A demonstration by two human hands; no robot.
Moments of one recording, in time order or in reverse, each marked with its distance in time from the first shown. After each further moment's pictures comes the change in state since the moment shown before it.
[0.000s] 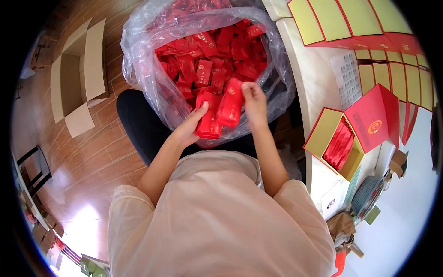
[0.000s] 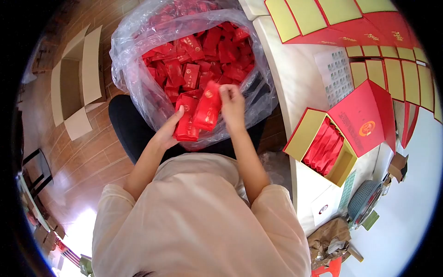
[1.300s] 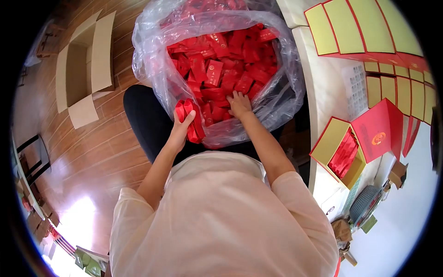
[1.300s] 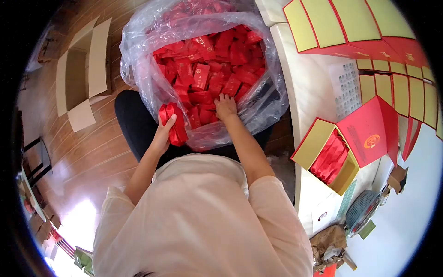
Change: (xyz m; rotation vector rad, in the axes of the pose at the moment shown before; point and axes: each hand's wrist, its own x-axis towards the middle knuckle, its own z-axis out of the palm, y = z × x) left_hand -0.016 -0.020 -0.073 0.166 0.373 0.321; right_hand 0.043 0.117 0.019 -1.573 -0.719 -0.372
